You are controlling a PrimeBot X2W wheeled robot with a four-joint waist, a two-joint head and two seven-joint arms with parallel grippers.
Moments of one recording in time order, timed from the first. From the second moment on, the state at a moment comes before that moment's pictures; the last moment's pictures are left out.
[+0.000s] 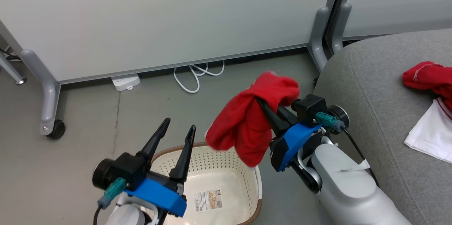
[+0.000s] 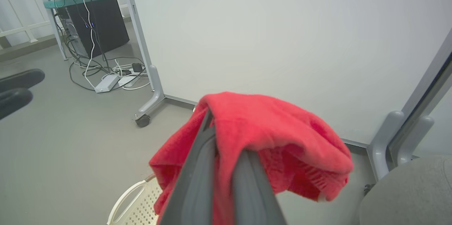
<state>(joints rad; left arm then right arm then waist) -0.22 0.23 -0.47 0.24 -0.42 -0.11 -0.26 -0.65 -0.05 0.53 0.78 0.33 0.13 -0.26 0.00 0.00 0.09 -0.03</state>
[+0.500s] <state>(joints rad) -0.17 0.18 -0.42 0.22 -0.34 -0.13 -0.26 -0.65 -0.05 0.52 0.75 0.32 0.13 -0.26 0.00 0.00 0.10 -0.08</state>
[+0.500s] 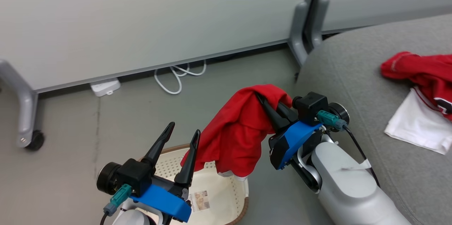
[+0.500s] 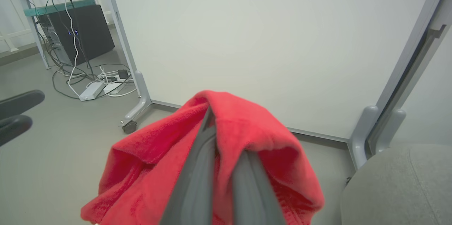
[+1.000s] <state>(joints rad) -0.19 0.21 -0.47 0.21 -0.35 -0.13 -0.26 -0.63 -0.05 0.46 0.72 0.31 0.13 -0.26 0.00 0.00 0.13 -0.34</state>
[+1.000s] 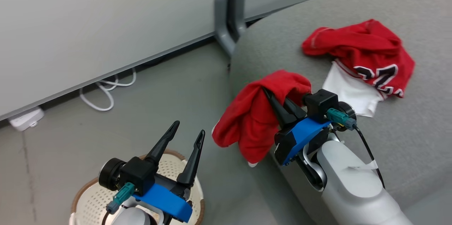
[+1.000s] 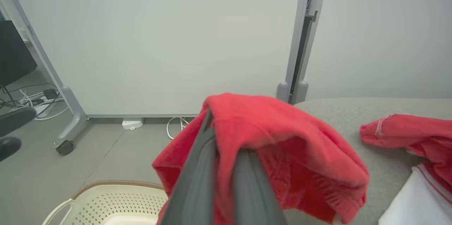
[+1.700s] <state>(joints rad) -0.22 0.25 -0.52 0.21 -0.37 -0.13 -0.26 -0.59 -0.05 0.37 0.66 0.30 0.13 -0.26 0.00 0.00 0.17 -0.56</state>
